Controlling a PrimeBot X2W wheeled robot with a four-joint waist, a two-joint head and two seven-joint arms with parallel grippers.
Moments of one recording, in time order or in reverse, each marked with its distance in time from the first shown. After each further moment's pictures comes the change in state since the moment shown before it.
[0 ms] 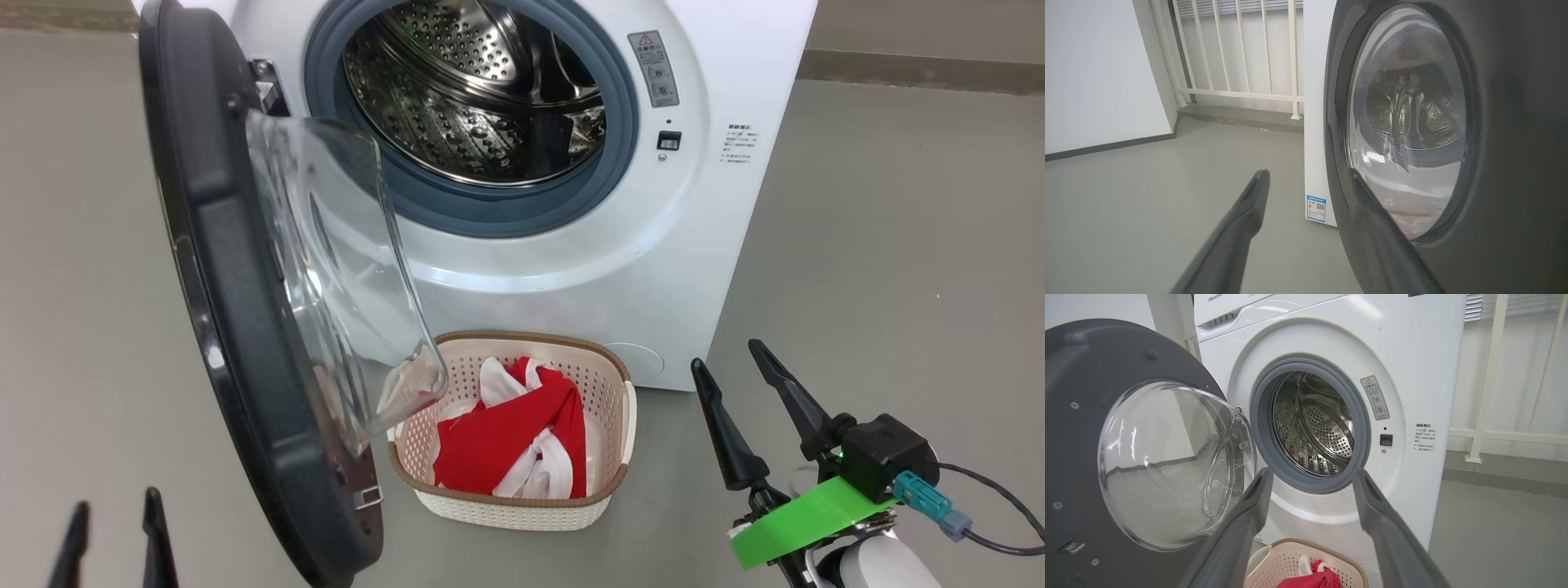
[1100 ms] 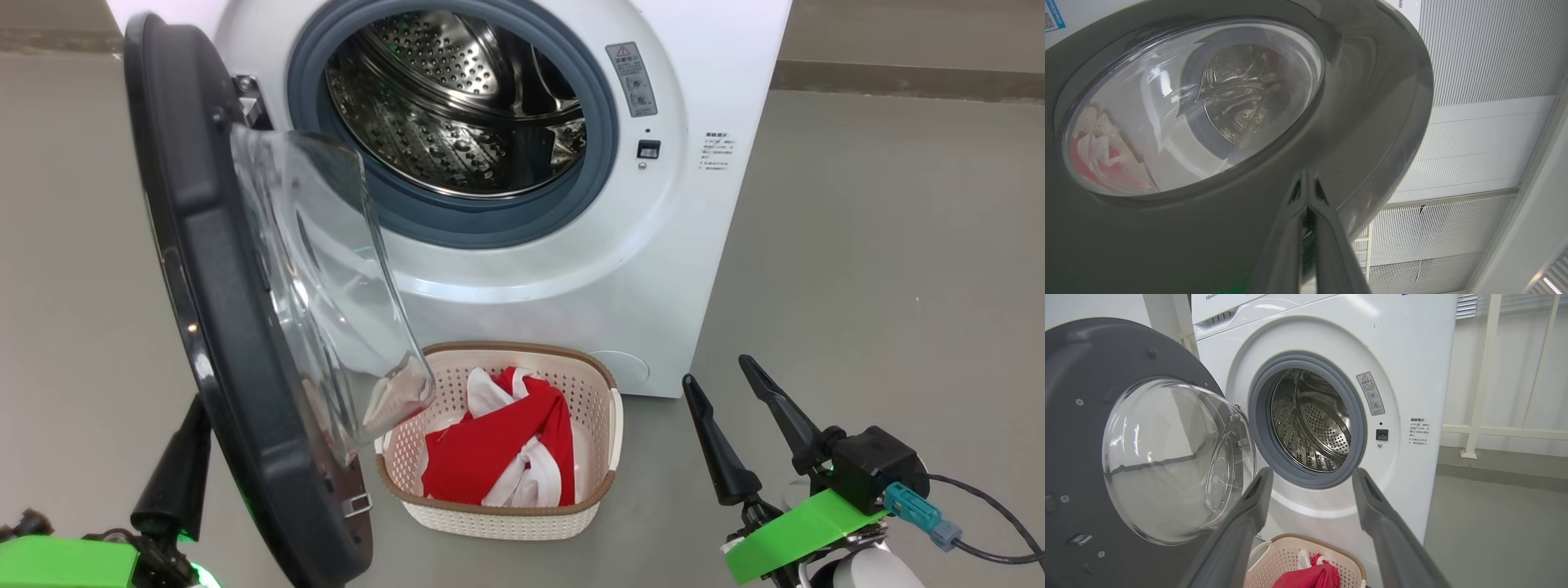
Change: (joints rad) left arm -0.081 -0.004 -0.121 -0.364 -1.464 0.335 0.444; right arm 0.018 0.000 0.020 0.008 0.009 0.000 0.000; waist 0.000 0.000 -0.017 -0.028
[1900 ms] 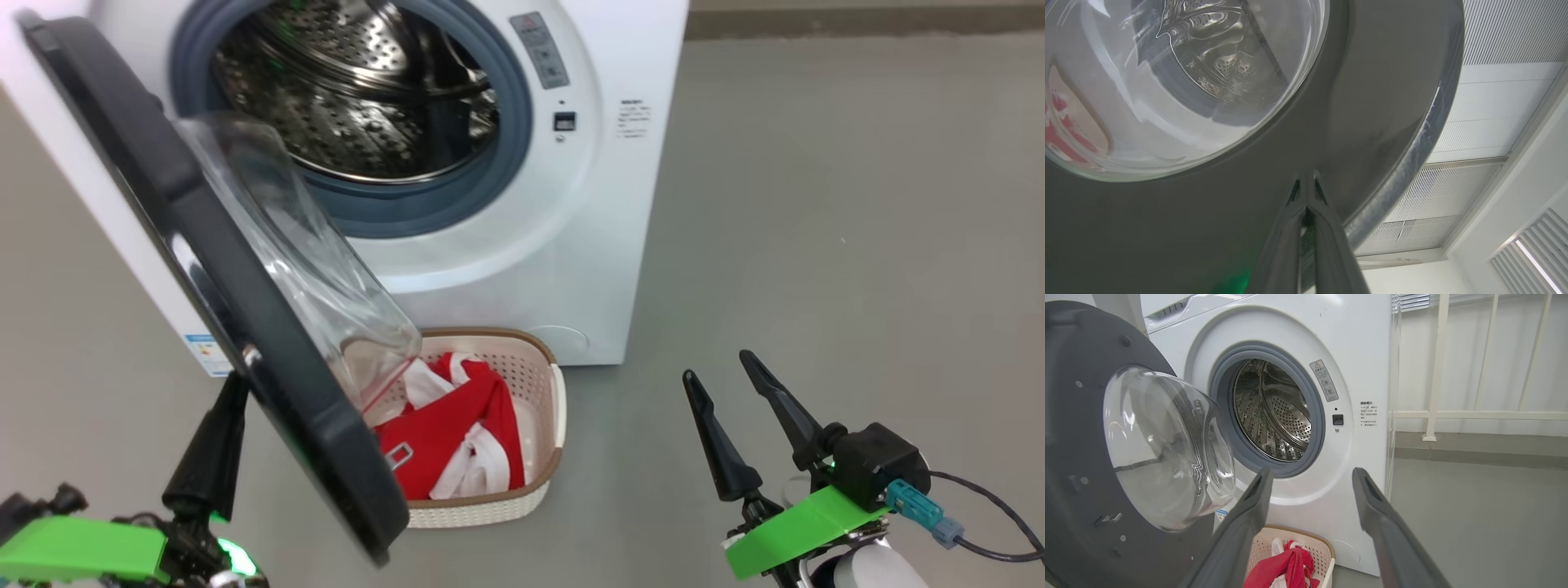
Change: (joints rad) left arm -0.014 0.006 -0.083 -0.038 -0.038 -0.009 -0.010; right arm -0.003 0.000 -0.002 -0.006 -0.002 0.000 0.000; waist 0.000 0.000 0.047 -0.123
